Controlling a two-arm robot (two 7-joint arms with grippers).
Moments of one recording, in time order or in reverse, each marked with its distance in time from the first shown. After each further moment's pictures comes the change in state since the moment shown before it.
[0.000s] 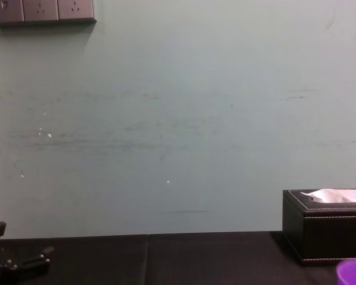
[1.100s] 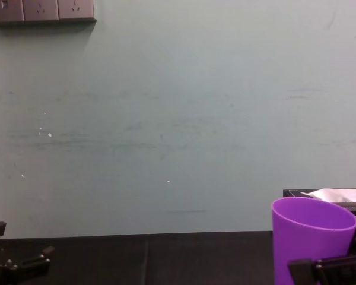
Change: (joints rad) left arm 0.000 0.000 0.000 0.000 0.000 0.000 0.000; right arm 0.275 -0.037 -0.156 0.014 0.053 0.085 0.020
